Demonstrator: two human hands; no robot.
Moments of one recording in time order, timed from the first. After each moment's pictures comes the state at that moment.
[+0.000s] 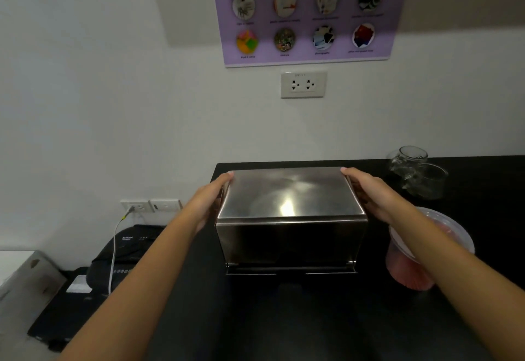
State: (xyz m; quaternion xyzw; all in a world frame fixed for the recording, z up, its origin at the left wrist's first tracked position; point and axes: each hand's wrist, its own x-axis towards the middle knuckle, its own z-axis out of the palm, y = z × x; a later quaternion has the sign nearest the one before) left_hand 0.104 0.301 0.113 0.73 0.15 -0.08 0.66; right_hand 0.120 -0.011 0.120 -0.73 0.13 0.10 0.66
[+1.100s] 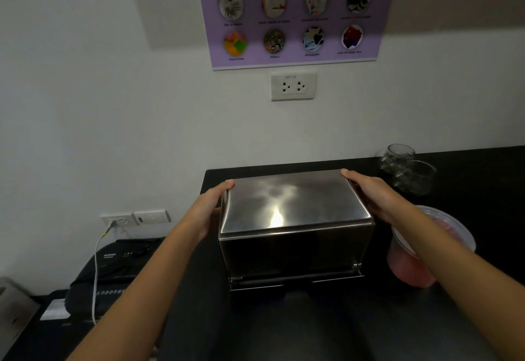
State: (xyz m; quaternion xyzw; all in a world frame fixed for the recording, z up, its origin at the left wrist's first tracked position) left_hand 0.129 0.308 0.101 0.70 0.13 -0.12 0.69; right_hand 0.123 -0.007 0.120 -0.75 0.17 0.07 0.64
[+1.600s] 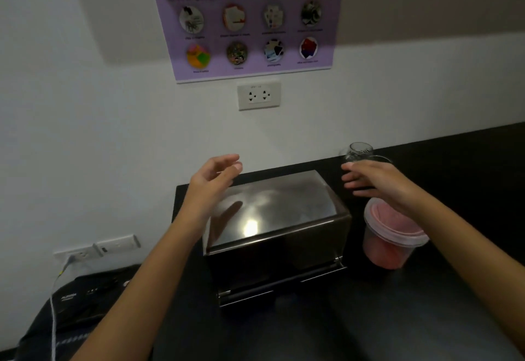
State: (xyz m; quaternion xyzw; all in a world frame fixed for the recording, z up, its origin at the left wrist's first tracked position) left_hand 0.106 0.267 0.164 0.71 -0.14 0.03 0.69; right_hand 0.073 -0.031 0.162 -0.80 0.11 -0.02 0.59
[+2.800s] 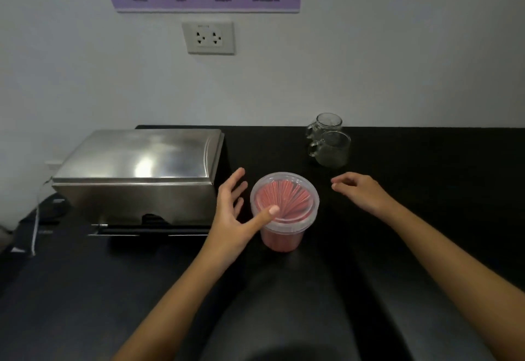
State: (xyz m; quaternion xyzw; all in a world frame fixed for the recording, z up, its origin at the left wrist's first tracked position) left_hand 0.007 0.005 0.070 0.73 -0.06 0.04 0.68; right_hand 0.103 -0.242 0.064 -0.90 0.03 0.11 0.43
